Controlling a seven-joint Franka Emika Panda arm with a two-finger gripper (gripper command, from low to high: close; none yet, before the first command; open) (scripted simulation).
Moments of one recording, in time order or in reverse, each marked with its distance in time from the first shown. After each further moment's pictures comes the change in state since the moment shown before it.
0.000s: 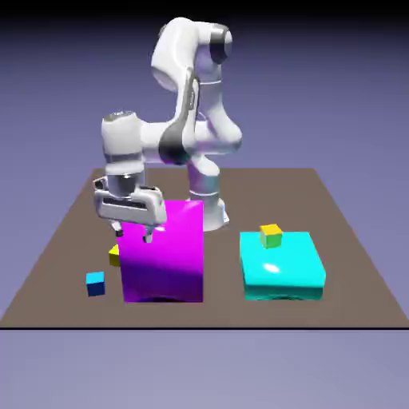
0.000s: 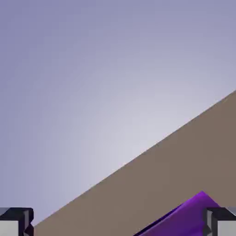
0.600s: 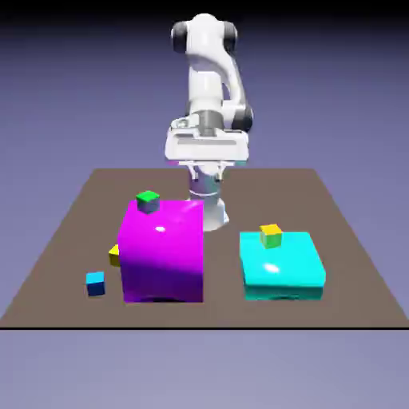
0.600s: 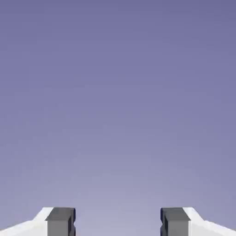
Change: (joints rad) arm 0.195 -0.652 0.269 -0.537 -0.247 0.602 -0.203
